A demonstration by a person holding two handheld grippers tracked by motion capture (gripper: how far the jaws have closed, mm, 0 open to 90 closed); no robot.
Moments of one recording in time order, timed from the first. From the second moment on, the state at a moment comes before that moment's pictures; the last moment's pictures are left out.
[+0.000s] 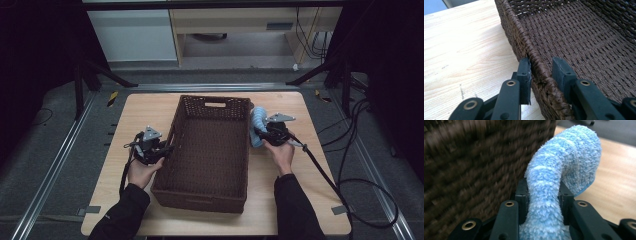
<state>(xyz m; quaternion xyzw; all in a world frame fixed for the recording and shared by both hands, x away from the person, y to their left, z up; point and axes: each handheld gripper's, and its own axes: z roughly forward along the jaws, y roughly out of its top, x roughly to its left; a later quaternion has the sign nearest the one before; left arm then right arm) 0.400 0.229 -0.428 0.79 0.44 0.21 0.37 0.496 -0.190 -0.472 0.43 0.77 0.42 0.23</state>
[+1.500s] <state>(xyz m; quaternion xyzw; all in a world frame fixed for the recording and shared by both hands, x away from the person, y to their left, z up) 0.408 0.226 -0.428 0.79 0.44 0.21 0.37 0.496 -0.184 -0.450 0.34 0.81 0.40 0.25</state>
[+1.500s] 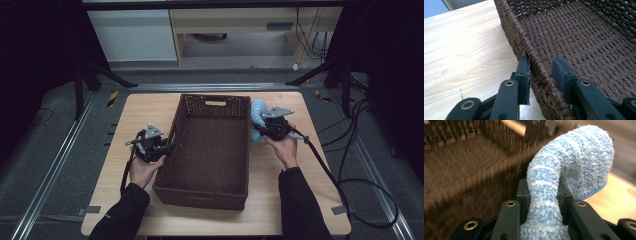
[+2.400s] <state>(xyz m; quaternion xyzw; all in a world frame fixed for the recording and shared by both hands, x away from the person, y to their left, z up) 0.377 0.229 -0.426 0.79 0.45 0.19 0.36 0.453 -0.185 -0.442 0.32 0.82 0.41 0.23</state>
